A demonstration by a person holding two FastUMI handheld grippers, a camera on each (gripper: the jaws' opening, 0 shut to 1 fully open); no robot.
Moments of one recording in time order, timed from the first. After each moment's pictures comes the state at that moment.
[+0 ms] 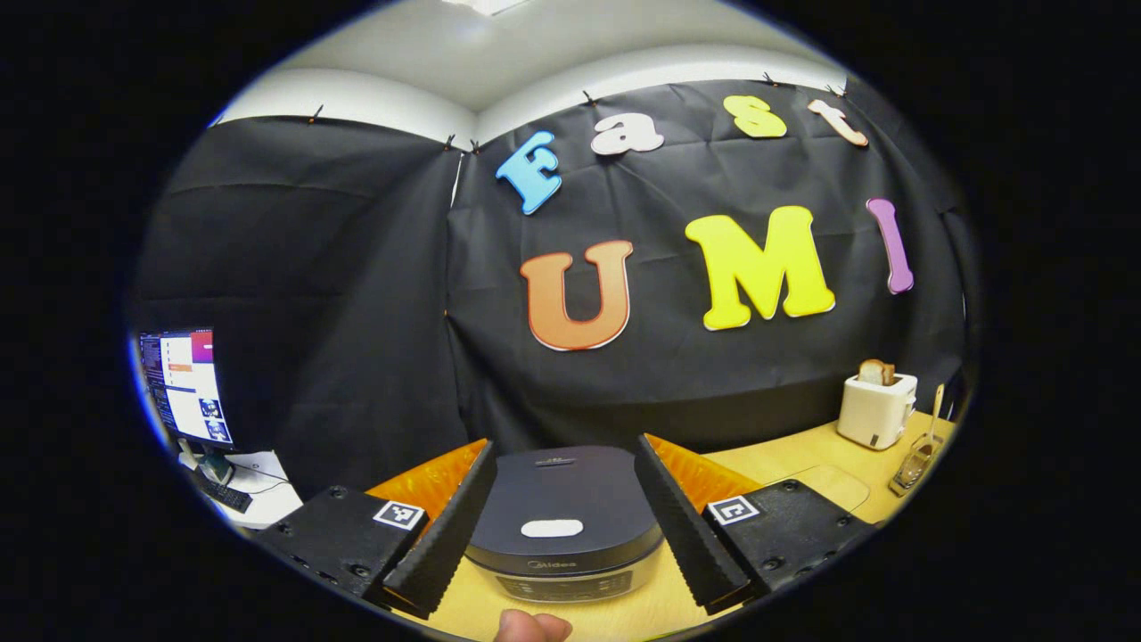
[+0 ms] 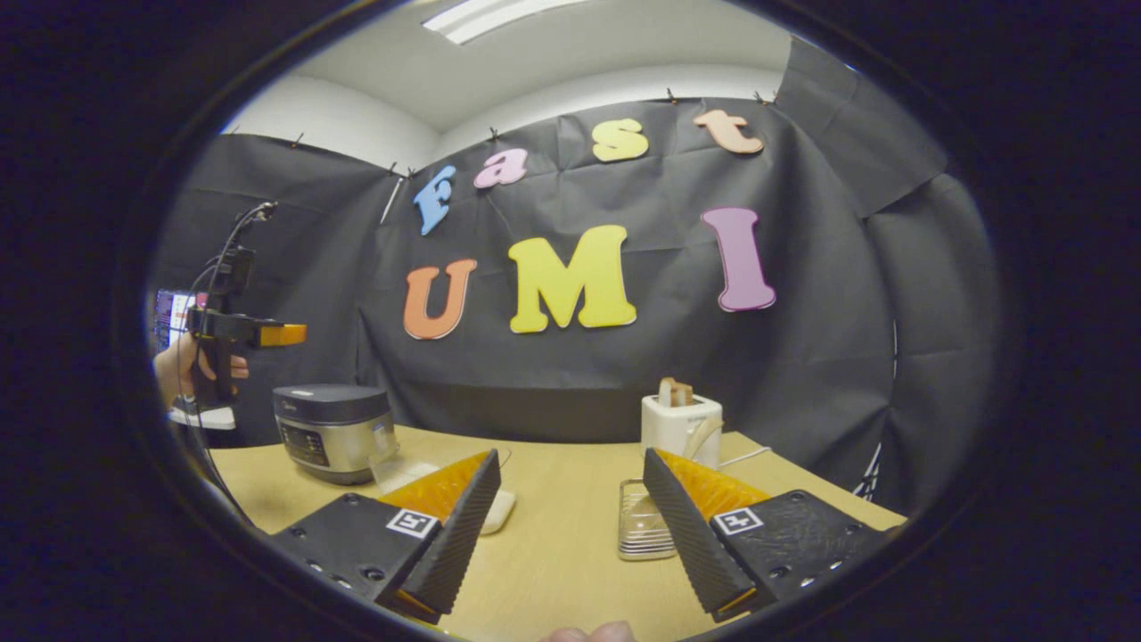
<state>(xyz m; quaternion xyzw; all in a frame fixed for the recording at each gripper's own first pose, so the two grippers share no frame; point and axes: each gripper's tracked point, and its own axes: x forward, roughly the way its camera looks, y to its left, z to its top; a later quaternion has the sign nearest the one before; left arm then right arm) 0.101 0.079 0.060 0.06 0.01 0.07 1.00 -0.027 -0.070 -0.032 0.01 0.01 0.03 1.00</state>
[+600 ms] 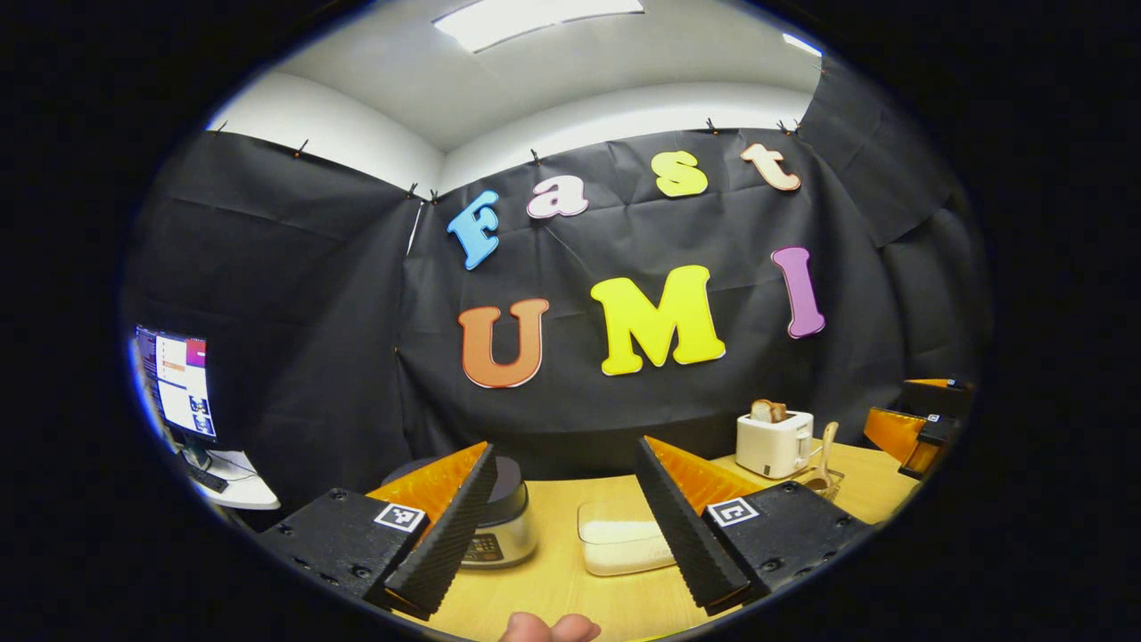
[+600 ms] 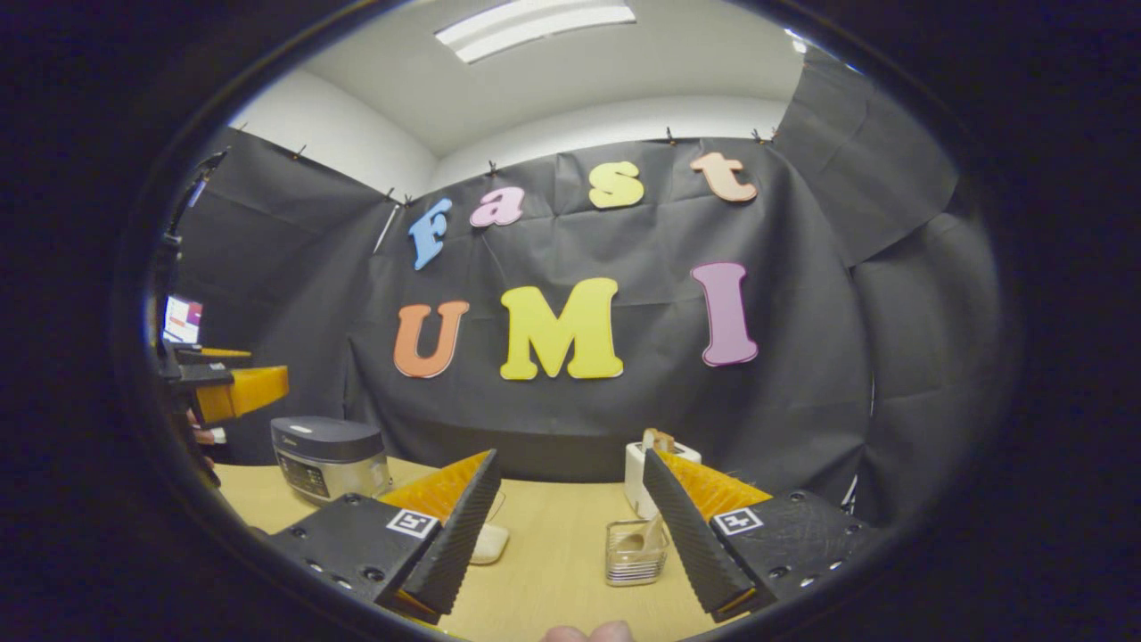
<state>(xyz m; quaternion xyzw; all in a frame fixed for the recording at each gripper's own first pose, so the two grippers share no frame) -0.024 -0.067 0.057 0.05 -0.03 0.00 1.00 -0.054 -0.054 0.030 -0.01 -0.05 0.00 1.00</state>
